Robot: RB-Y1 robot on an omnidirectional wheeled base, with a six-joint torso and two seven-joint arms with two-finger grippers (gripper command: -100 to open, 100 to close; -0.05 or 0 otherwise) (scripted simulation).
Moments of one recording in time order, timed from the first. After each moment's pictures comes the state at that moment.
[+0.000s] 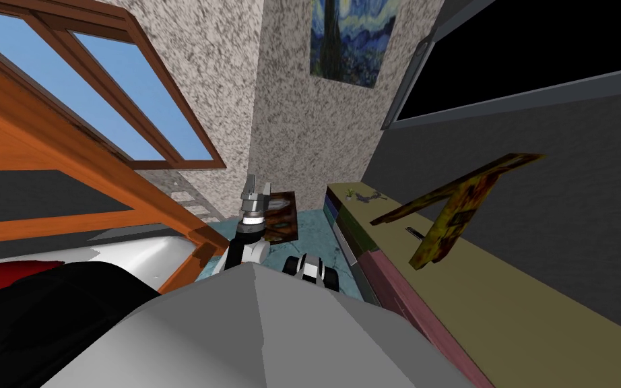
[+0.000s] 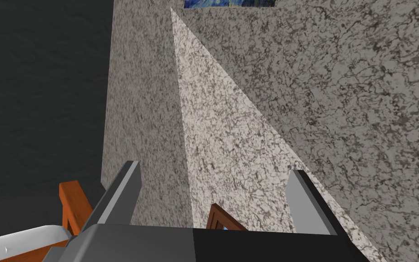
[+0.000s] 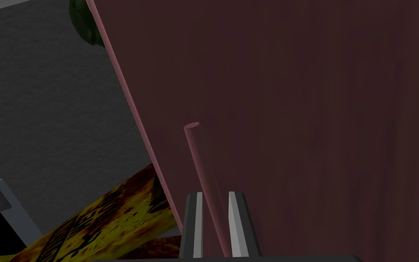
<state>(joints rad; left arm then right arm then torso) 0.52 -0.03 -0.05 -2.38 -0.06 -0.54 -0.02 0.39 -0.21 0.44 -0.88 1.58 1.42 0.20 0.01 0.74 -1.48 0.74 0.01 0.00</state>
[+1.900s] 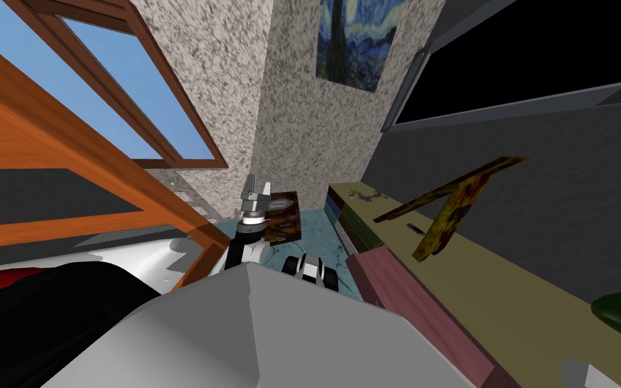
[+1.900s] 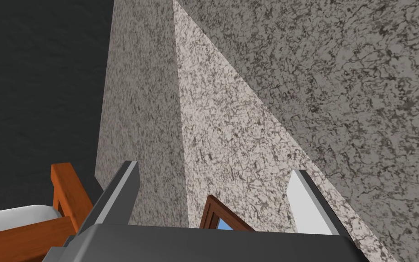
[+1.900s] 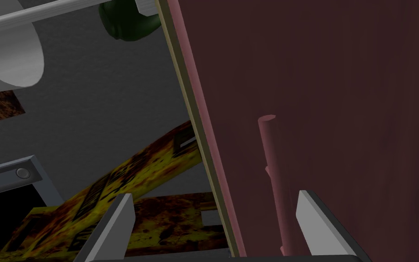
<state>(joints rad) 0.52 -0.03 -0.05 -2.38 -0.06 -0.54 -0.02 0.62 -0.14 0.54 -1.18 1.71 1.52 0.35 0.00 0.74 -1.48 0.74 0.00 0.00</state>
